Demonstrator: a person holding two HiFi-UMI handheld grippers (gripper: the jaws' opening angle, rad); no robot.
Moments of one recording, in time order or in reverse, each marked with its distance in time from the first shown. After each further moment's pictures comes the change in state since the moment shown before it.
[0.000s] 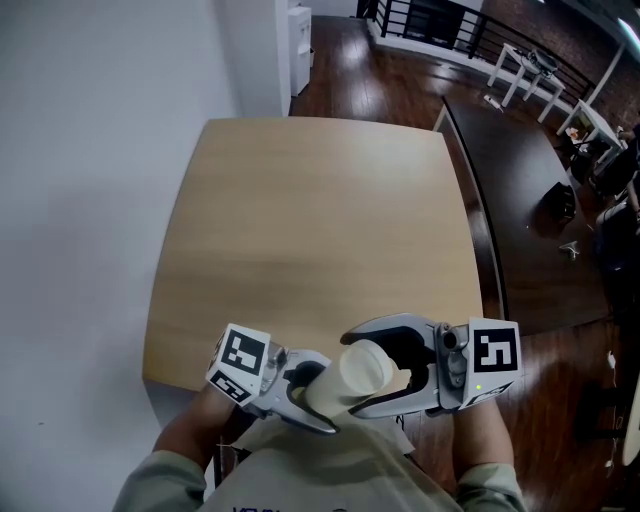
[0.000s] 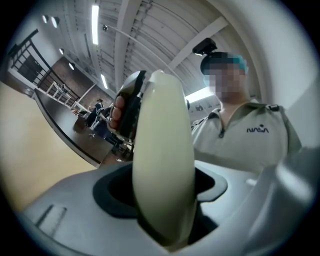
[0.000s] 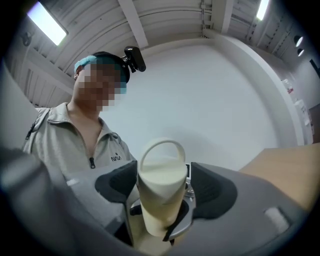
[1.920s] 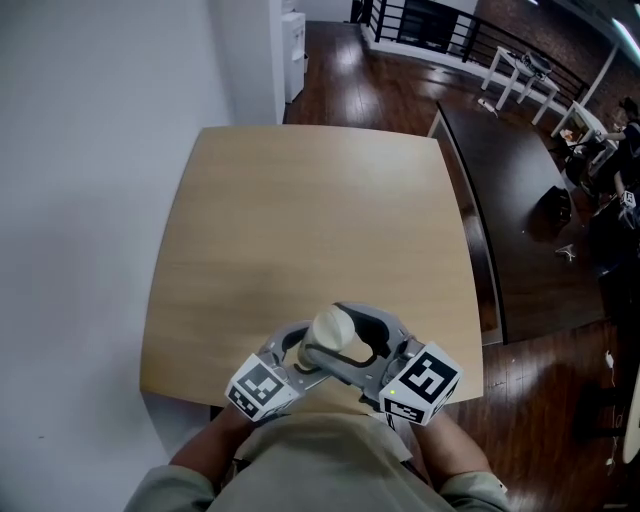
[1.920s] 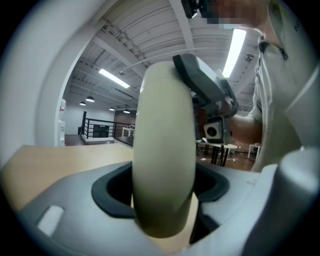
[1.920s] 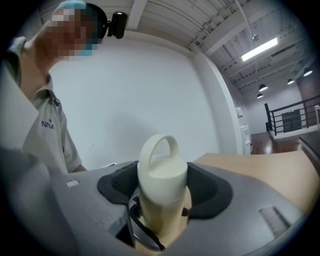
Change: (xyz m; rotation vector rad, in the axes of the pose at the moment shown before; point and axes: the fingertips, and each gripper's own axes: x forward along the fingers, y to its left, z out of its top) left arm -0.076 0.135 -0.026 0.300 0.034 0.964; right arm 0.002 -0.108 -0.055 -0.086 0.045 -0.641
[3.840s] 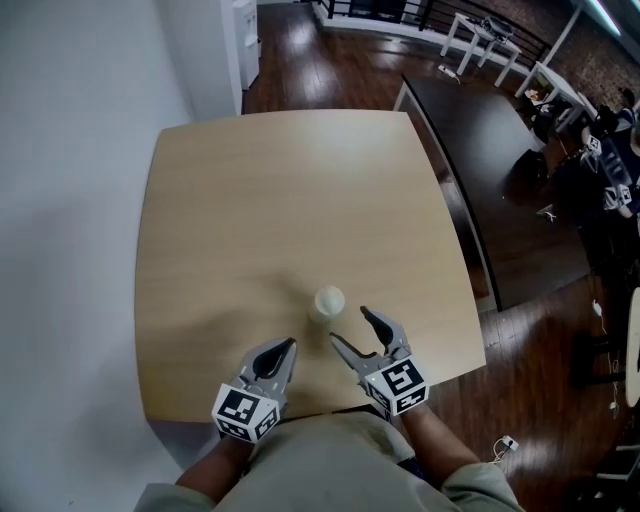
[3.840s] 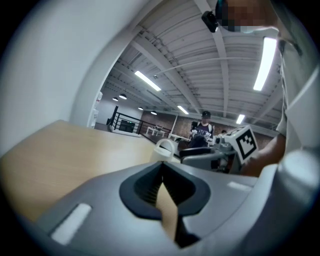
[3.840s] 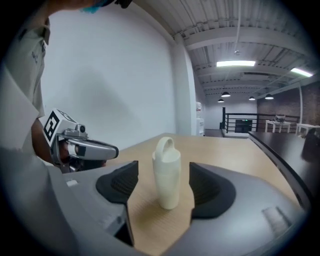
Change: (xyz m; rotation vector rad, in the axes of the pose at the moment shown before) left arm -0.074 0.048 -0.037 -0.279 -0.052 0.266; right arm -0.014 -0.060 -0.136 0.015 0.181 -0.503
